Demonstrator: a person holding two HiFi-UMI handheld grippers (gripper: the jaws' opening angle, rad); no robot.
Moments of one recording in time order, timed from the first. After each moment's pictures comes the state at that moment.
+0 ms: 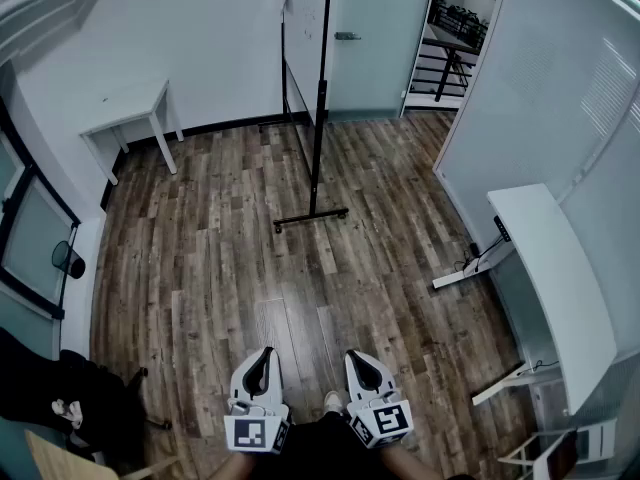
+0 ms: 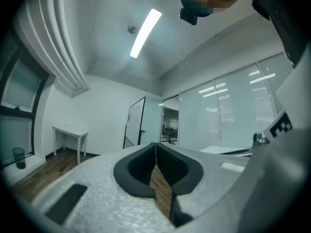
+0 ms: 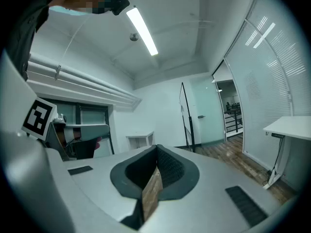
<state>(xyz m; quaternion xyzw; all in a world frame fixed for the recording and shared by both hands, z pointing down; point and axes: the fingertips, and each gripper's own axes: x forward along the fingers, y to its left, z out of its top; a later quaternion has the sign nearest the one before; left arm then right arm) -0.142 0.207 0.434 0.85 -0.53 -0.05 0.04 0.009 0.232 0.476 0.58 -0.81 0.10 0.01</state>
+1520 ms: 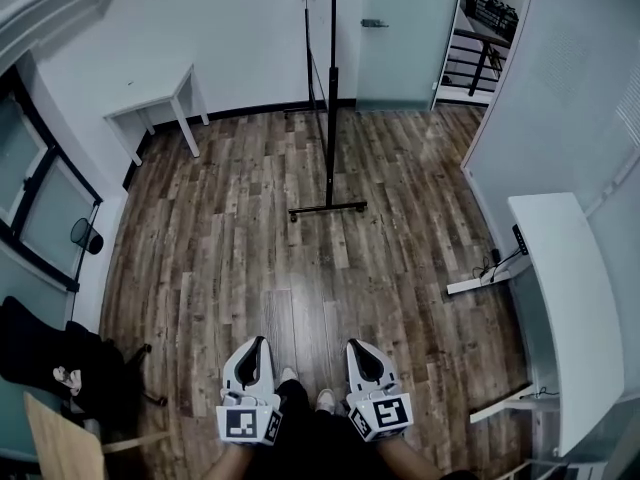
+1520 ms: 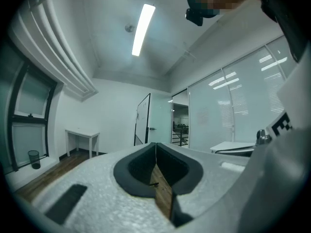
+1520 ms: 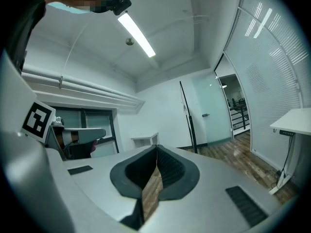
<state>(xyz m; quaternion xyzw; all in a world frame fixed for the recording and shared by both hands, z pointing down) -0.051 0.180 0.449 0.80 -0.60 -0.02 0.04 0.117 0.184 0.487 0.53 -0.84 0.10 -0.01</state>
